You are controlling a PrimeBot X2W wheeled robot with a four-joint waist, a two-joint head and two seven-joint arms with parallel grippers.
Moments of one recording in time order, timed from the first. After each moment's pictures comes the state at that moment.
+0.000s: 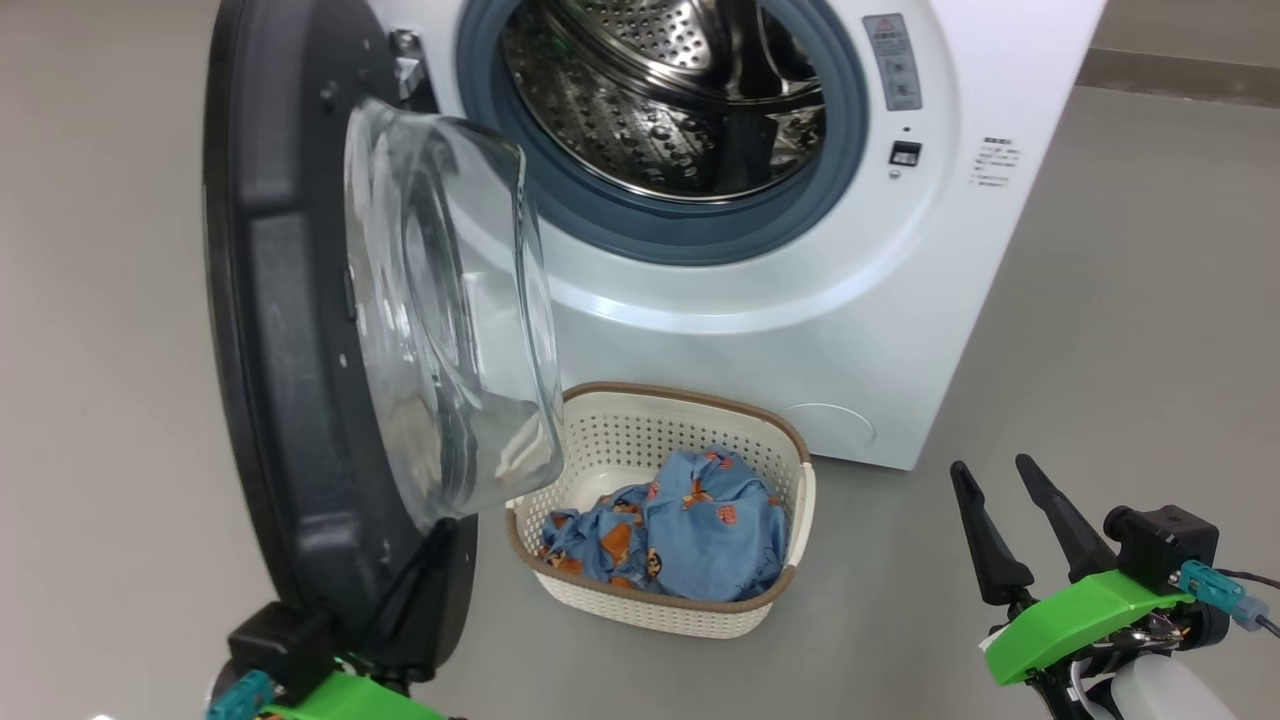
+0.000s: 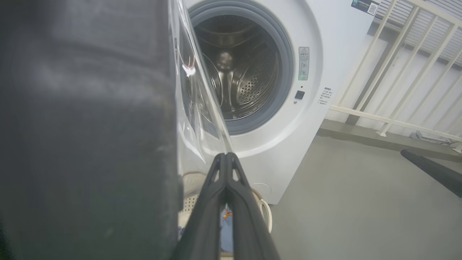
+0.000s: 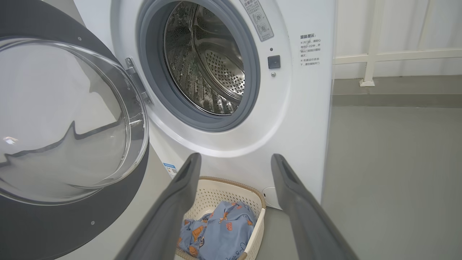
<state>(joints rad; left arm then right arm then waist) -0.08 0.14 -0.28 0.15 -0.46 -0.03 -0.11 -0.18 -0.22 0.23 0.41 0.51 0.13 -0.25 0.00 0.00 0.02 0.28</state>
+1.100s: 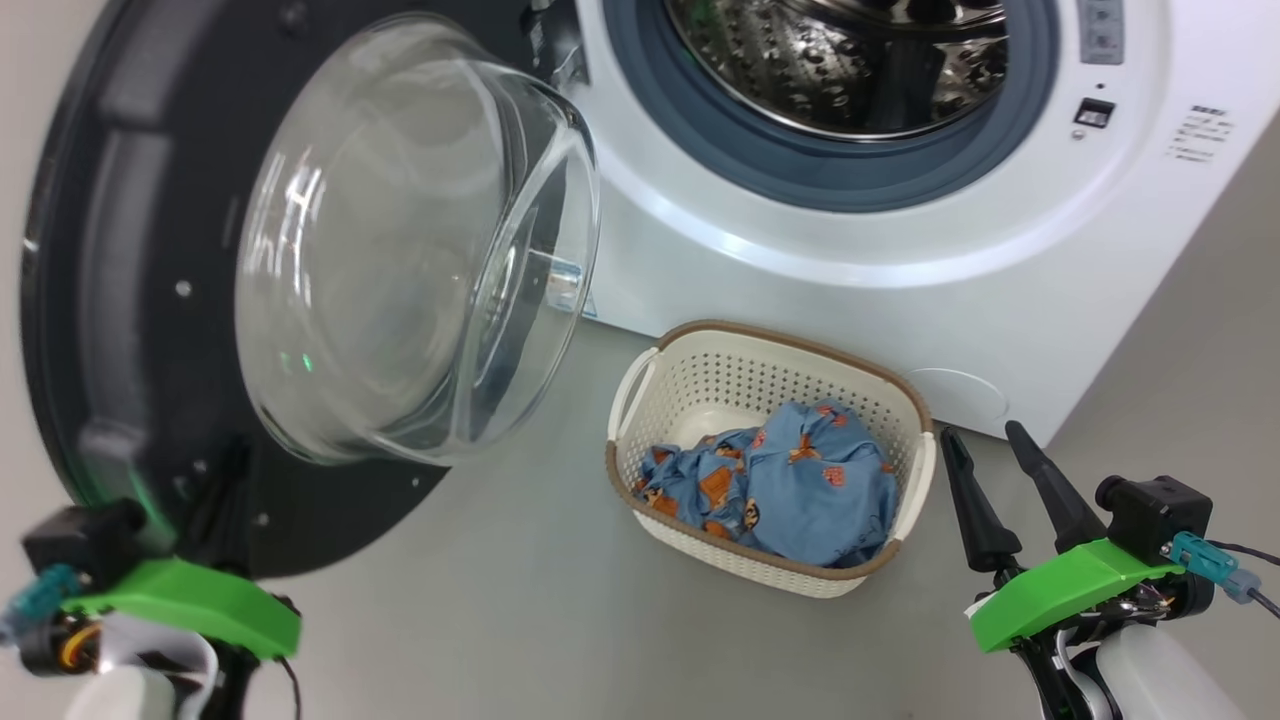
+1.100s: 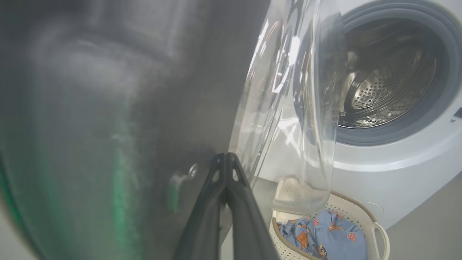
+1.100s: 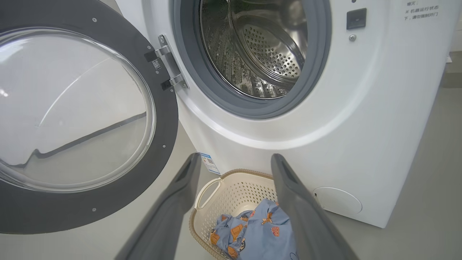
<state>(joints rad) -0.29 0.27 -0.12 0.42 -0.56 -0.02 -0.11 -0.22 -0.19 0.21 0.41 0.51 0.13 -0.25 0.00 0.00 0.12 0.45</state>
